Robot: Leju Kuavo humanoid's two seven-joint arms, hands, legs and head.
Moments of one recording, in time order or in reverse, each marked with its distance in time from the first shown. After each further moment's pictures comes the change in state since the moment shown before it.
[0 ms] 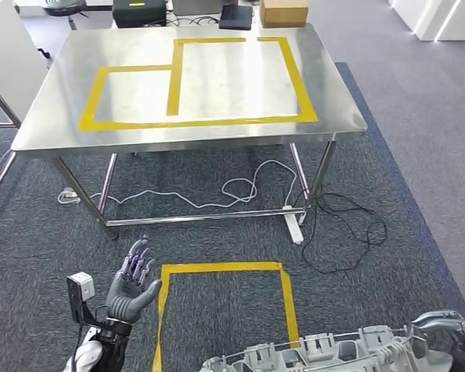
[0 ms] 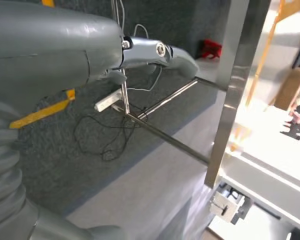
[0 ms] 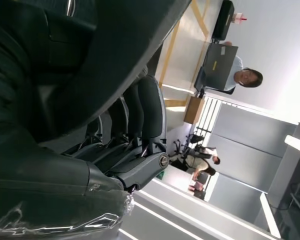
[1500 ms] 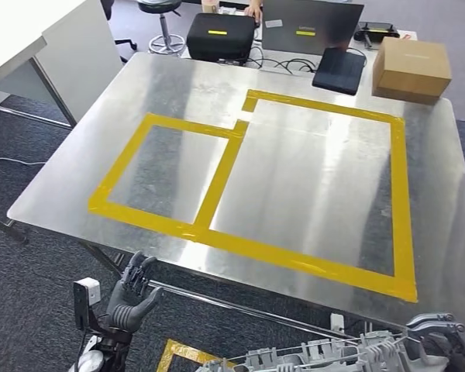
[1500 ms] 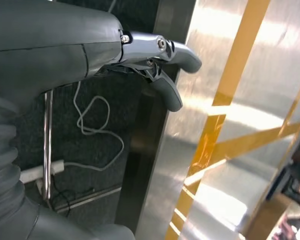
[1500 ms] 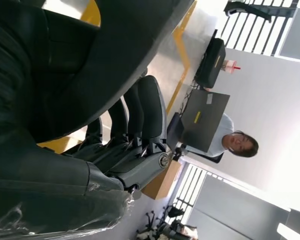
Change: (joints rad) left arm 0.048 -0.008 0.006 -0.002 0.003 0.052 0.035; right arm -0.019 -0.124 0.136 -0.023 0.068 -0.155 0.079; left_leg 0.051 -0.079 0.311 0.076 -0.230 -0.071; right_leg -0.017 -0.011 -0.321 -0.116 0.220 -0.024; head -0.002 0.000
